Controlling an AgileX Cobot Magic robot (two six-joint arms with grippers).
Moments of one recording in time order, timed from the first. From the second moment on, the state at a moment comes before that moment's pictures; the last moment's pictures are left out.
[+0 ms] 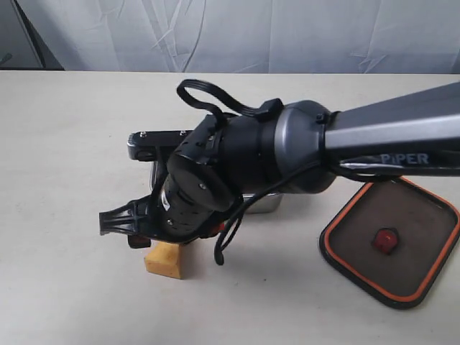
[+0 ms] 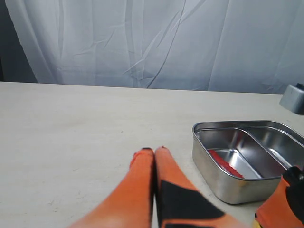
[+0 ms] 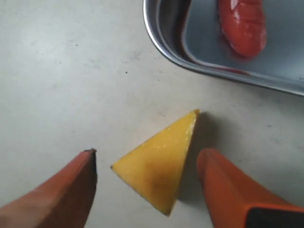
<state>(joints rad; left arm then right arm) -0.06 0.00 0.00 -0.24 0.19 0.07 1.00 1.93 -1.23 -0.05 0.50 0.73</state>
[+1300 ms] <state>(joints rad) -0.06 0.00 0.00 -0.24 0.19 0.07 1.02 1.81 -1.23 -0.11 0.55 0.47</state>
